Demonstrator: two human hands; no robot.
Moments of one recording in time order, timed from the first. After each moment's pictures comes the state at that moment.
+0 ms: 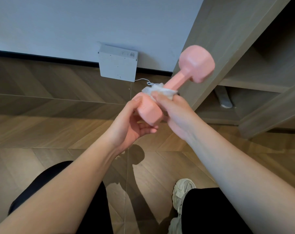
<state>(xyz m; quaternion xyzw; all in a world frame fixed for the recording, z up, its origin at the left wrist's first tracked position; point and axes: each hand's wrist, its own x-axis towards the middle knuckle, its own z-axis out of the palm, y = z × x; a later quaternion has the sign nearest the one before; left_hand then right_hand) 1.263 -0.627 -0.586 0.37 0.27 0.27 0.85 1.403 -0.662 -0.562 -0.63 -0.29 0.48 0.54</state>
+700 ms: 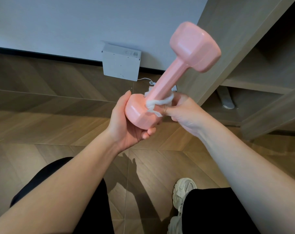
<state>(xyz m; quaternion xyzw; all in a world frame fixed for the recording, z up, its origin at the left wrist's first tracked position) 1.254 -0.627 -0.589 0.30 0.21 0.23 0.90 1.416 -0.677 -0.548 -0.58 -0.46 0.50 0.45</state>
